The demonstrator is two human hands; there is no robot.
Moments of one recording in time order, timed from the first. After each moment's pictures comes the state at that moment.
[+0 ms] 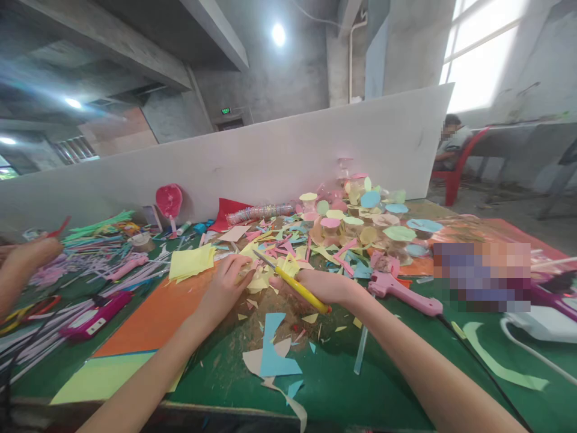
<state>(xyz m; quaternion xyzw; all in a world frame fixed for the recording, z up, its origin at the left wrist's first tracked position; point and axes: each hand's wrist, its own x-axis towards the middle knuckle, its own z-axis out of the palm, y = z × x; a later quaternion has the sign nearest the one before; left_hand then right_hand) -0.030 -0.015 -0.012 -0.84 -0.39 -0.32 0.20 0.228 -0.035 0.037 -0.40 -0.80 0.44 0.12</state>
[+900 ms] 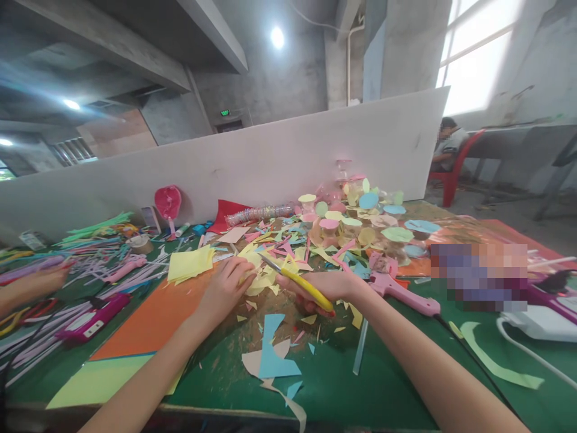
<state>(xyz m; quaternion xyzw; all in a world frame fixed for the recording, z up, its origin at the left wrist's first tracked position) -0.030 -0.016 -0.007 -0.85 -0.35 -0.30 0.25 0.235 -0.036 0.041 -0.40 -0.77 0.50 0.04</state>
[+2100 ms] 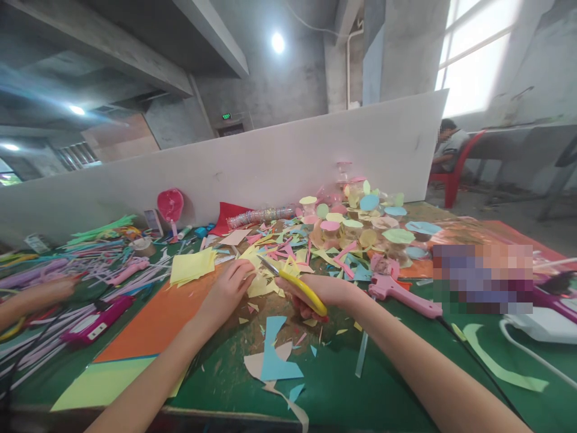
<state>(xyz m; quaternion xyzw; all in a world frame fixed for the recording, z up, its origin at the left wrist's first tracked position) -0.030 -0.017 -0.007 -0.86 -0.37 -0.30 0.19 0.226 -0.028 0.018 -0.37 -0.73 0.57 0.09</state>
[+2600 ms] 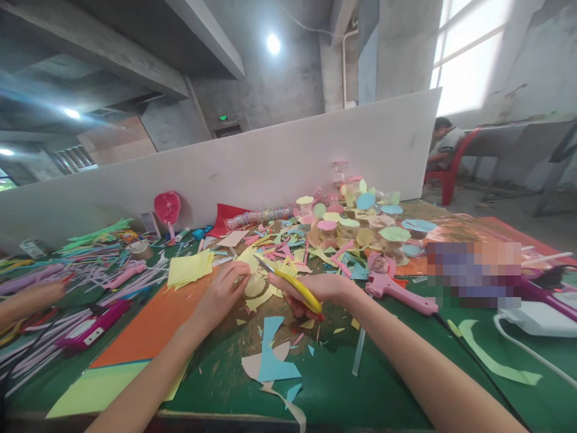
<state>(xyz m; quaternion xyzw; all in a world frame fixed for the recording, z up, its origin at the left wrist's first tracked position) -0.033 -0.020 -0.001 -0.86 -0.33 -0.34 0.16 0.224 -0.030 0.031 -0.36 -0.73 0.57 0.07</state>
